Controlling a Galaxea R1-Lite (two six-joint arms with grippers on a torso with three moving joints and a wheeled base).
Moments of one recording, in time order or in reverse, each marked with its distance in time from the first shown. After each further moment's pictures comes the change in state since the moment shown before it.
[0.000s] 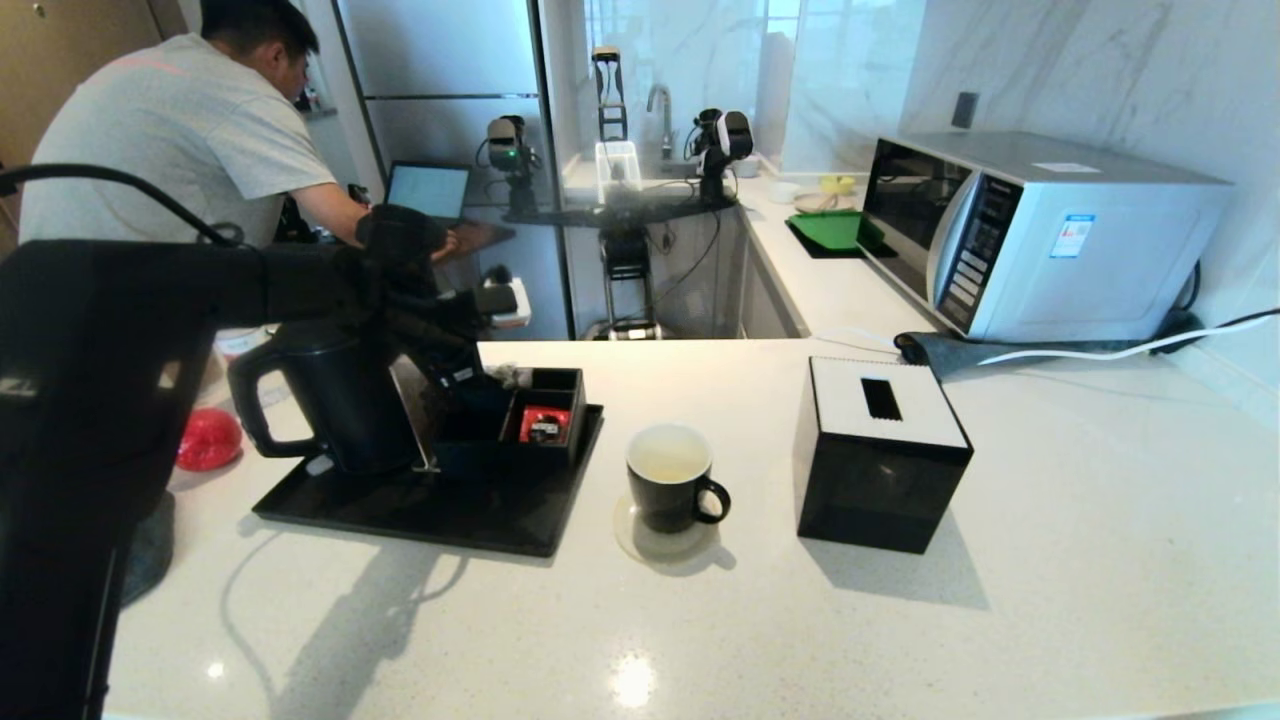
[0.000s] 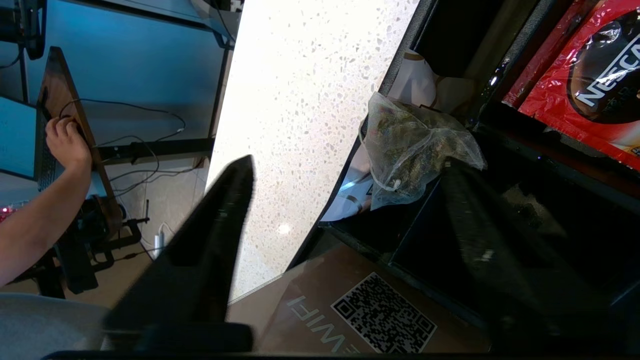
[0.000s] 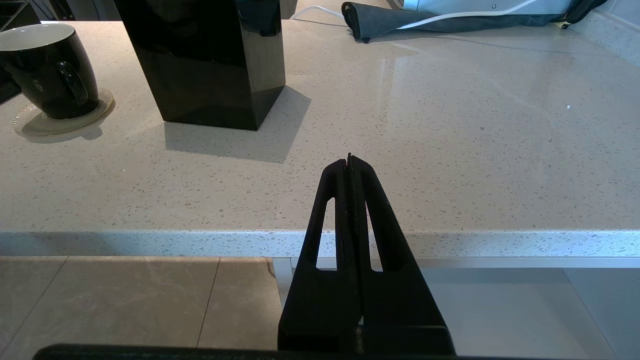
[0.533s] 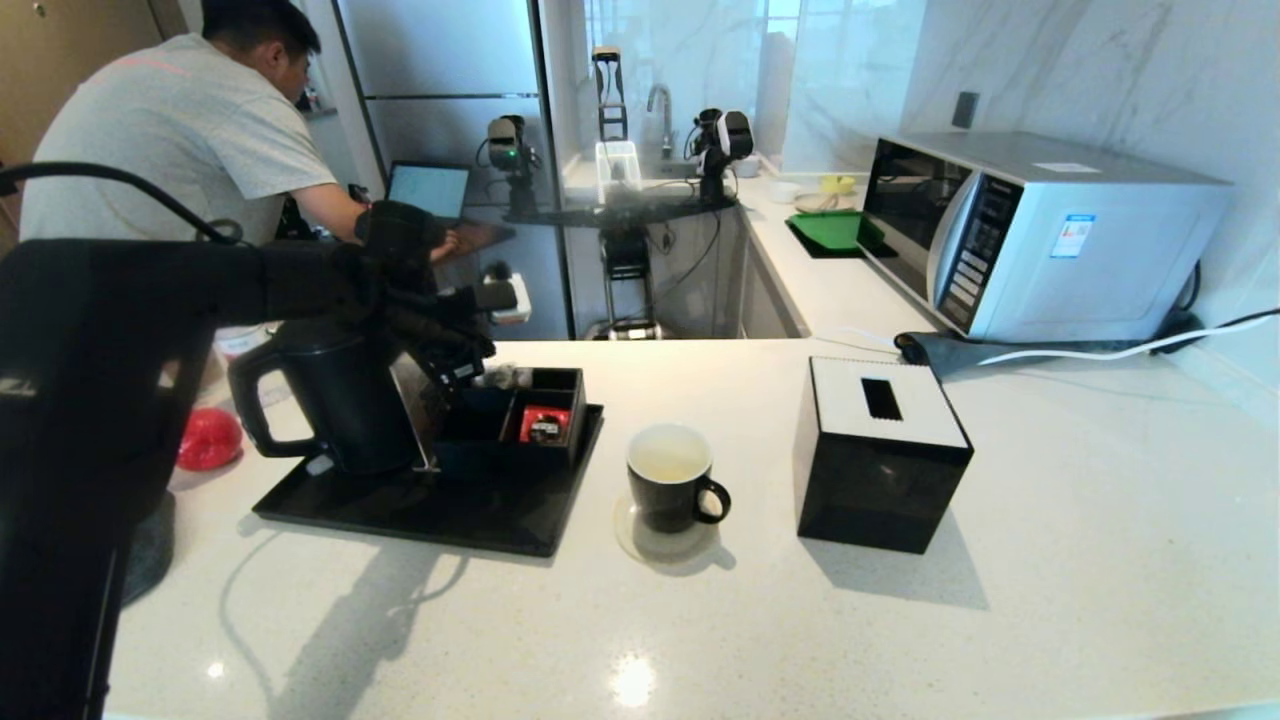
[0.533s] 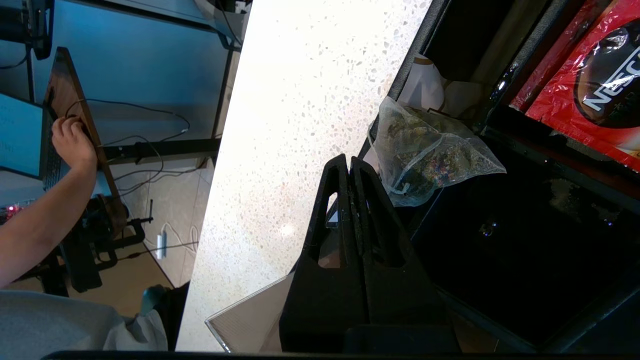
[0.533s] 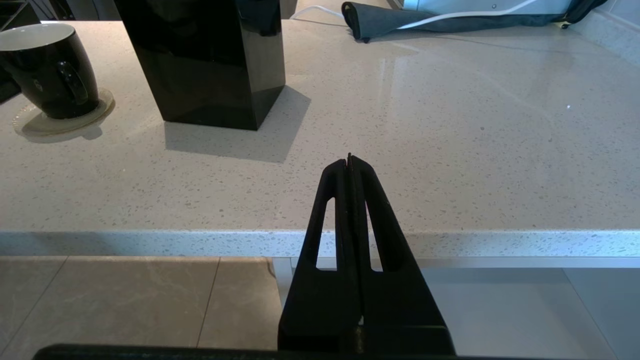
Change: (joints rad) left arm 0.000 0.000 -0.013 0.002 0.000 -0.004; right arm 0.000 0.000 0.000 0.000 0.000 0.000
